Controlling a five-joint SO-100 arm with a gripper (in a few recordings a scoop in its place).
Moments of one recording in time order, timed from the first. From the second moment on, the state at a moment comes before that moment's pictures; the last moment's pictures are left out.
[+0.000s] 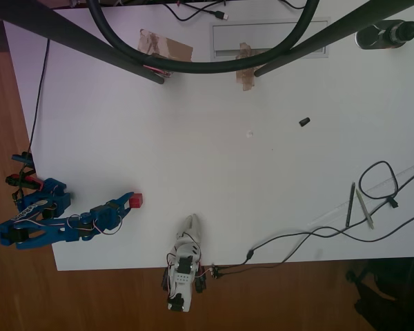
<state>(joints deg) 3.5 103.4 122.9 41.0 -70.5</state>
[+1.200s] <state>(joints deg) 7.4 102.9 126.5 35.9 -67.8</state>
